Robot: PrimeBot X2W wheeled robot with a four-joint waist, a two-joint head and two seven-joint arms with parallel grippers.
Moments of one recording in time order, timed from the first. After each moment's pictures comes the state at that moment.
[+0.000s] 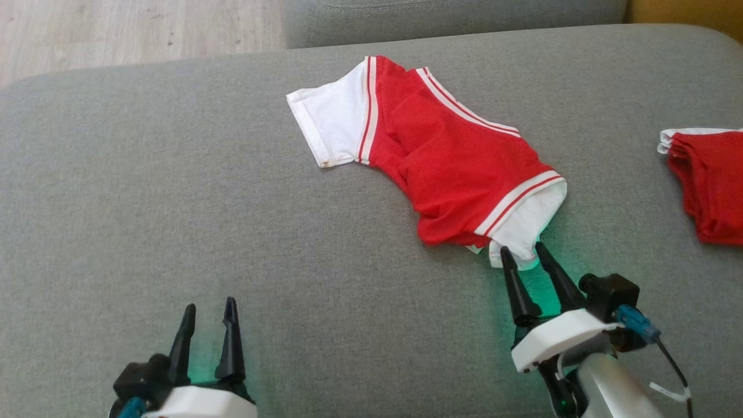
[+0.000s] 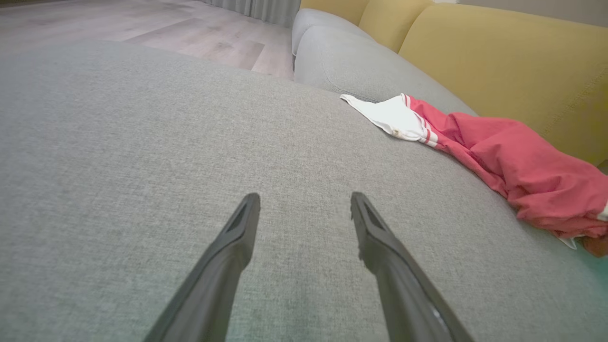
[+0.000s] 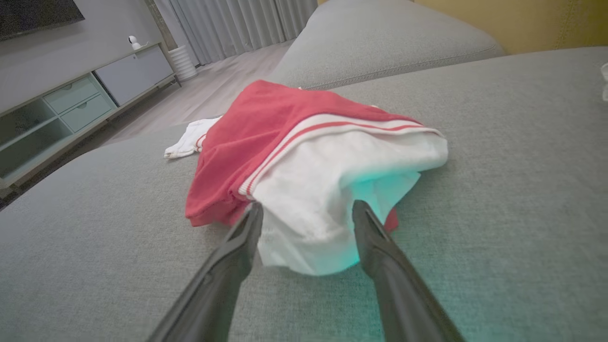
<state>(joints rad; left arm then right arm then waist) 0.00 0.05 -0.11 0.40 -0.36 -0.12 -0.25 -0.19 -0.05 0.24 0.57 0.29 0.13 -0.26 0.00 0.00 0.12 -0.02</state>
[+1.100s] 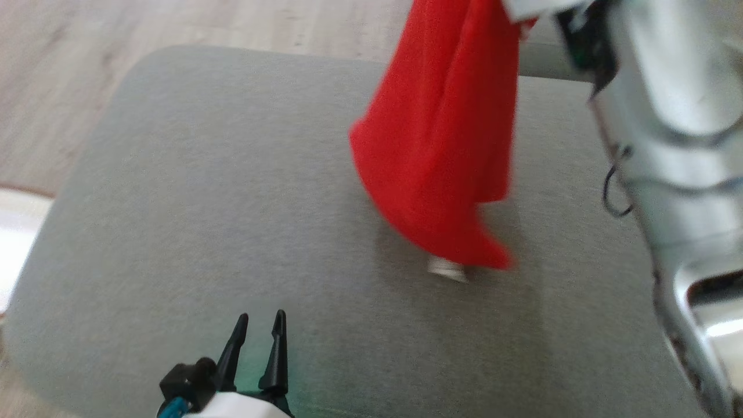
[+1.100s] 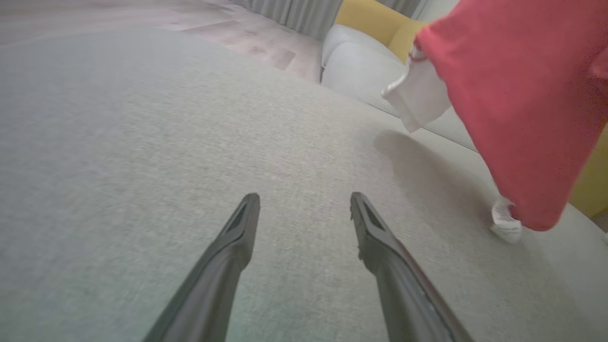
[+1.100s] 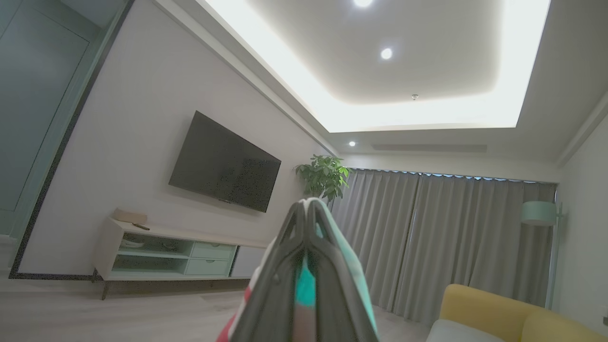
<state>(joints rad) -0.02 0.05 -0.29 0.45 -0.46 -0.13 -0.25 -1.09 -0.09 0.40 0.55 0.19 0.13 -0.26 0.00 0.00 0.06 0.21</state>
